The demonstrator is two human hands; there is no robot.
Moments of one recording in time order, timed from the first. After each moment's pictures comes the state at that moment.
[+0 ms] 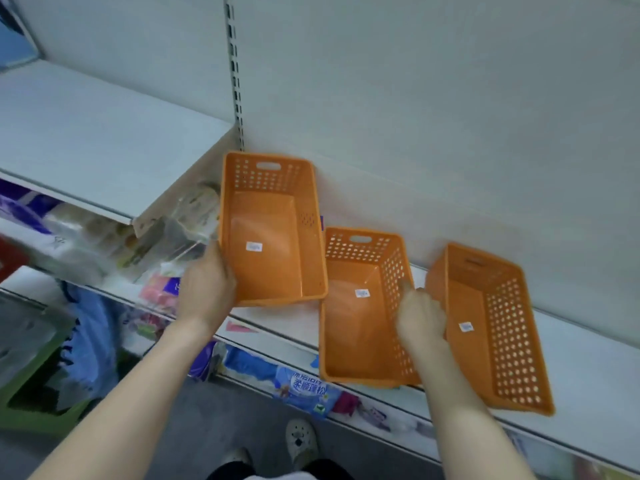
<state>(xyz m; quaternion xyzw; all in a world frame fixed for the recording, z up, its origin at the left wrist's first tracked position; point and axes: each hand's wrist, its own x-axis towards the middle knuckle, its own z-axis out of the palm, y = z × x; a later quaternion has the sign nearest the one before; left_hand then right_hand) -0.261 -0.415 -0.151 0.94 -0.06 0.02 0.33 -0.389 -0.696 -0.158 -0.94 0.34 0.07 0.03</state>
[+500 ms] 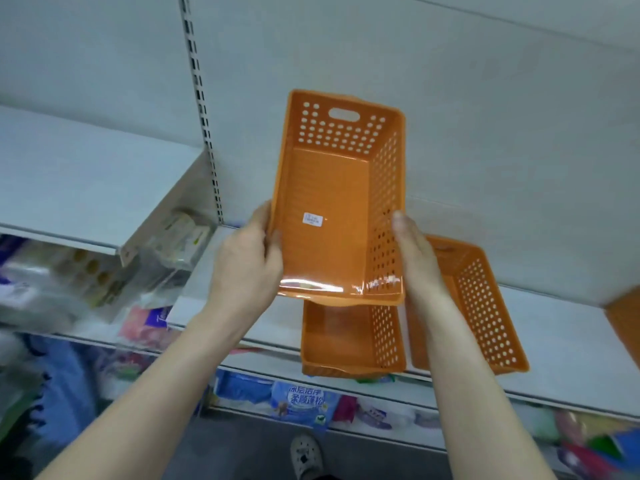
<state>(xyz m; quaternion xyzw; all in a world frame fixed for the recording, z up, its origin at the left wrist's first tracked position) -0.295 -0.452 -0.042 0.85 -0.26 0.09 0.45 -0.395 -0.660 -0.056 -0.76 0.28 -0.20 0.55</state>
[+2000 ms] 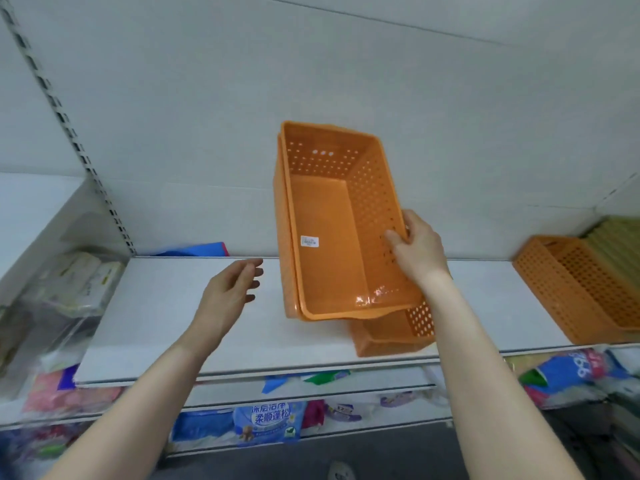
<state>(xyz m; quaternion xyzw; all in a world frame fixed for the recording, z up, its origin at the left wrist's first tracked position) -0.301 -0.538 -0.123 0.74 -0.21 -0.25 0.59 -0.468 -0.755 -0.031 -0.83 0.42 -0.23 0.28</state>
